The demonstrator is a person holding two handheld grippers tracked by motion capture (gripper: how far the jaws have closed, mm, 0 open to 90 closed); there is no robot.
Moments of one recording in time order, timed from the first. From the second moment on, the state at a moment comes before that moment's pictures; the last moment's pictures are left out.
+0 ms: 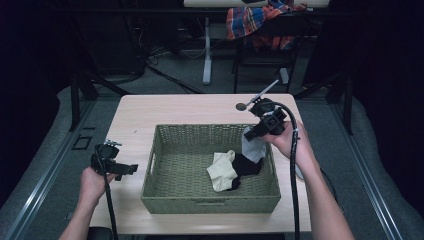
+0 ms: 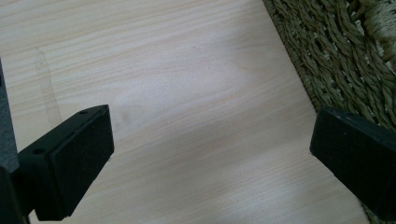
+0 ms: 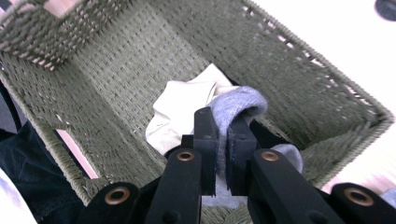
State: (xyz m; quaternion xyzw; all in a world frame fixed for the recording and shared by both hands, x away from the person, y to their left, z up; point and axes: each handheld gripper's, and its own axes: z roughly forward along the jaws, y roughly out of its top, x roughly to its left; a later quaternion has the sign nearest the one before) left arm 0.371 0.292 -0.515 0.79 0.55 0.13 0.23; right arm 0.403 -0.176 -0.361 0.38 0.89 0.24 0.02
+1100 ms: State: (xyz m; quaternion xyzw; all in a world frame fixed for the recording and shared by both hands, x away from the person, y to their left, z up) left arm 0.370 0.292 -0.515 0.79 0.55 0.13 0.23; right arm 0.395 -0.263 -0.334 0.48 0.83 0.27 0.07
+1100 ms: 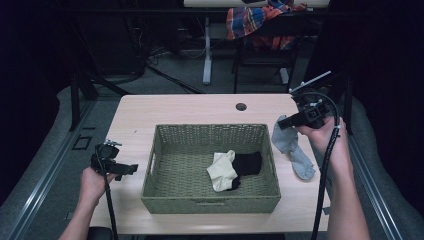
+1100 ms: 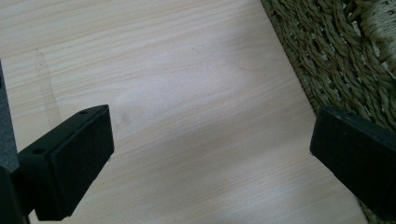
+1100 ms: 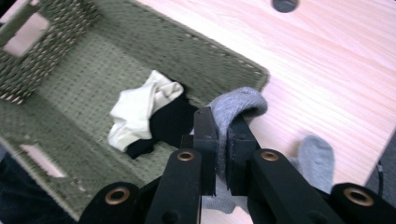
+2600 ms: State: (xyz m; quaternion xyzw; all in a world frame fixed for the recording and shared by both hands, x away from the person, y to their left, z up) left arm 0.371 0.291 -0.515 0.79 0.55 0.13 0.23; right arm 0.434 -0.321 -0.409 0.58 0.79 0.18 0.05
